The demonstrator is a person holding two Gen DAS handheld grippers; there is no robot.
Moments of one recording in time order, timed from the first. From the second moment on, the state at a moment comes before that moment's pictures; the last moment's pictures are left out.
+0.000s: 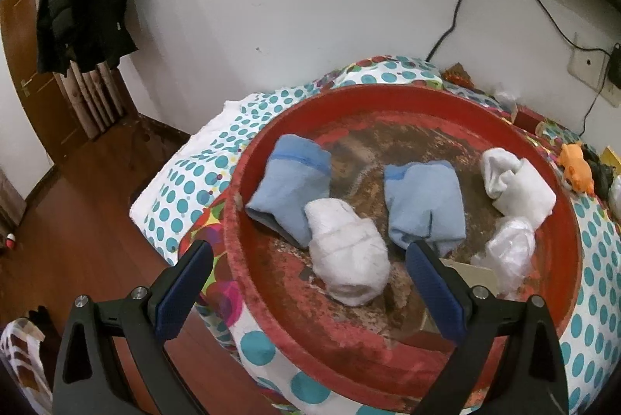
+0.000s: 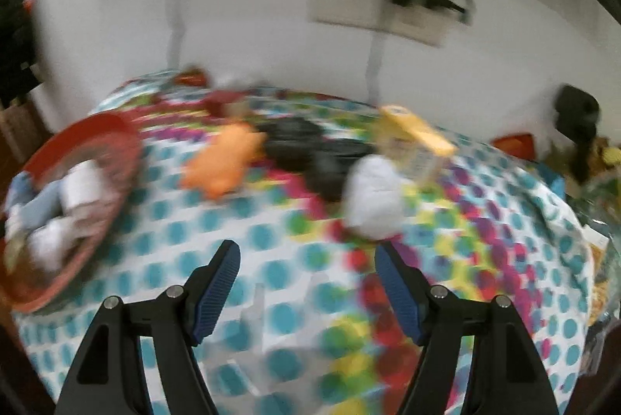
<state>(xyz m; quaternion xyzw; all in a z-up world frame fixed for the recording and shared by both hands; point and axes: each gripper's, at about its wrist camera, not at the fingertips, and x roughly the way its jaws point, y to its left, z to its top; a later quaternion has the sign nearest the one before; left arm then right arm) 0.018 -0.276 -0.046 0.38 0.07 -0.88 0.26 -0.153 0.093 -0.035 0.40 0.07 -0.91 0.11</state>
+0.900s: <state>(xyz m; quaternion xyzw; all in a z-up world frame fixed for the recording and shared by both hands) 0.006 -0.216 -0.031 0.37 -0.02 -0.90 0.23 -0.239 0.121 -0.086 0.43 0.06 -0.89 0.10</state>
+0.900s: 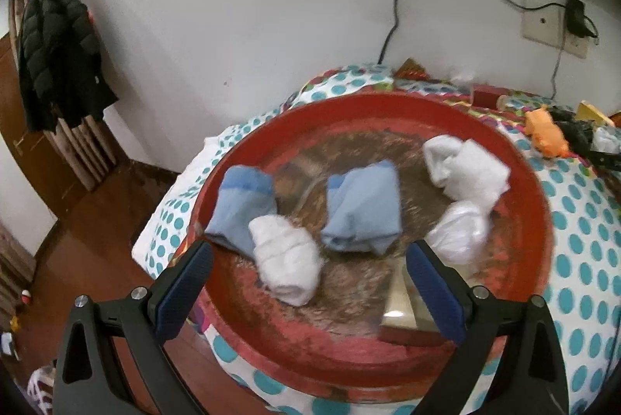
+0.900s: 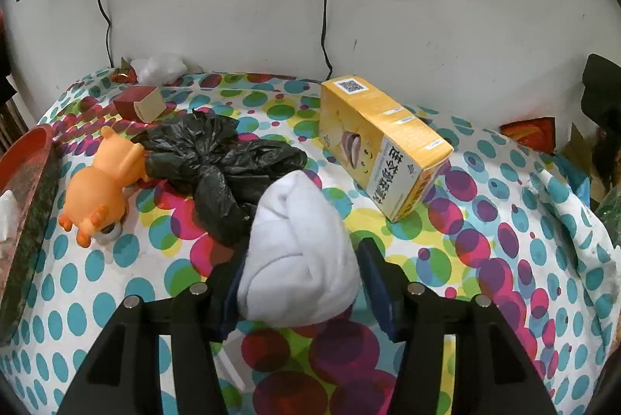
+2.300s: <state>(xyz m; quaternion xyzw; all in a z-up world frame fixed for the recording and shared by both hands) -0.249 -0.034 -0.075 0.48 -0.03 -0.87 0.04 -0.154 0.183 -0.083 0.43 0.07 -0.89 0.14</state>
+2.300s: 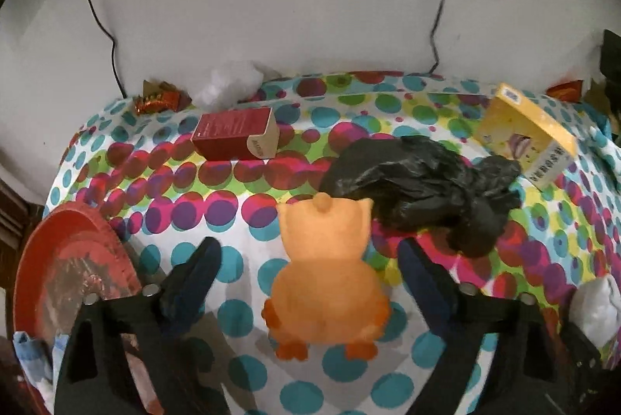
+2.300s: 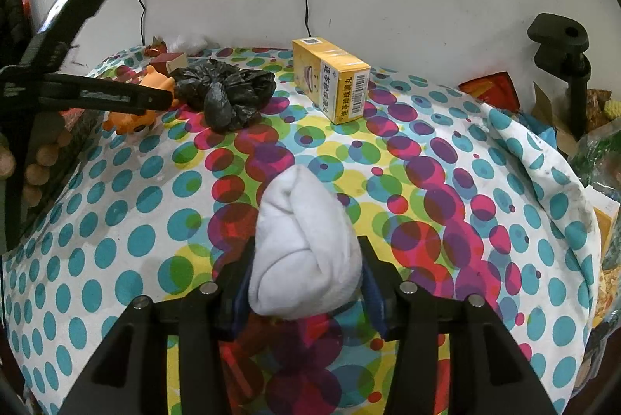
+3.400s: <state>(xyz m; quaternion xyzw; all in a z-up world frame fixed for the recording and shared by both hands) -0.166 -0.007 -0.050 0.47 -0.04 -0.88 0.02 -0.155 0.183 -0.087 0.43 0.07 -0.89 0.13</state>
